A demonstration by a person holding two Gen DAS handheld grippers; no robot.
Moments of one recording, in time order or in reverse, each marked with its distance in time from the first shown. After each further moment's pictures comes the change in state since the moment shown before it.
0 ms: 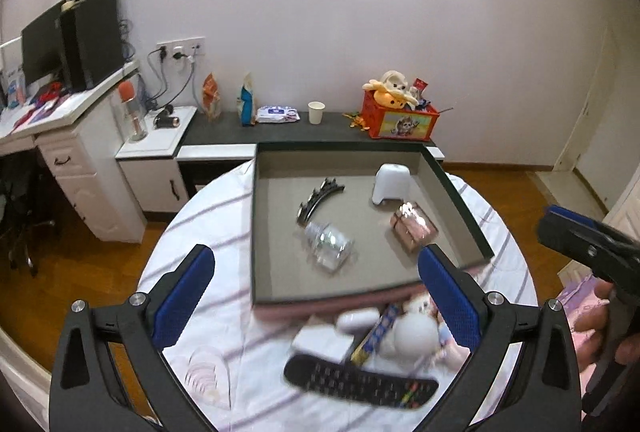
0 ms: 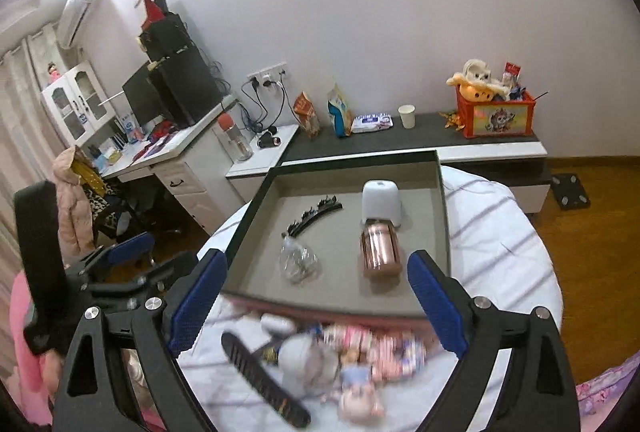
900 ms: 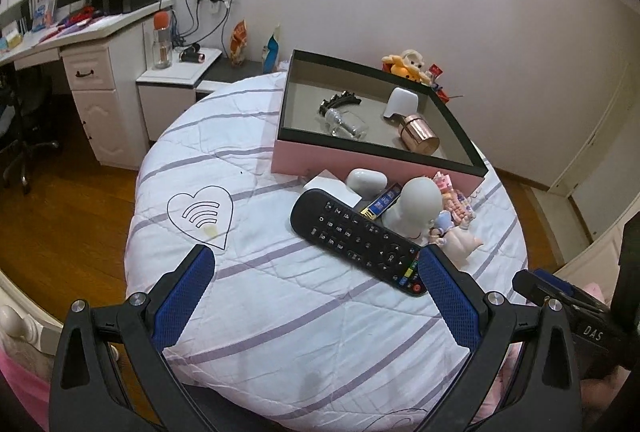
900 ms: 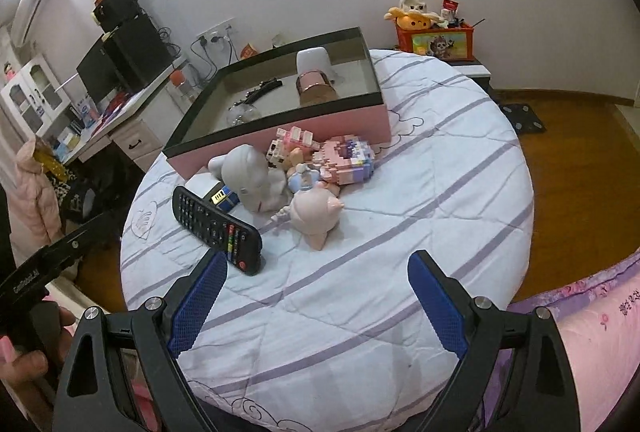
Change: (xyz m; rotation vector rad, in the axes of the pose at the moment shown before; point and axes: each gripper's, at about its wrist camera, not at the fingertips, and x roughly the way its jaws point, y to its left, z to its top) left arm -0.040 0.016 -0.123 -0.171 0.073 -0.014; right arm -0.022 -0.022 -0.137 0.119 0.137 -0.154
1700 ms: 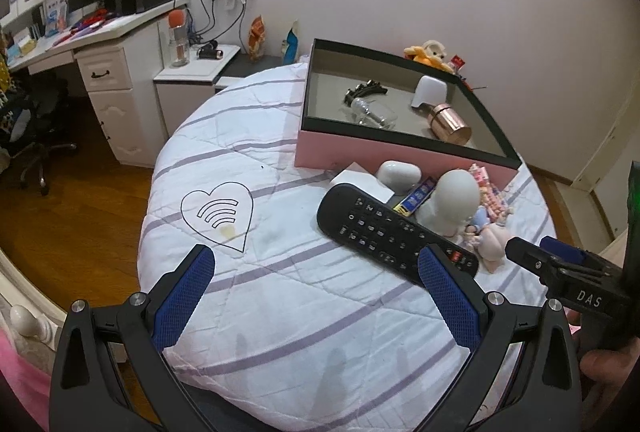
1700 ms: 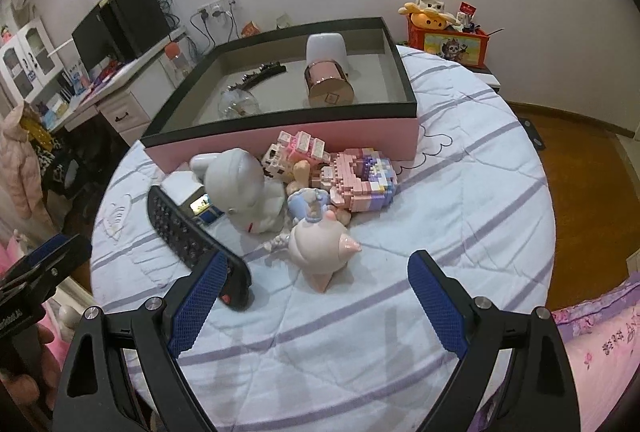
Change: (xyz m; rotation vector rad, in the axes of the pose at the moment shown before) left arm 0.025 0.005 -0.001 0.014 0.024 0.099; right arm 0.052 0.021 0.028 -0.099 0.073 -0.064
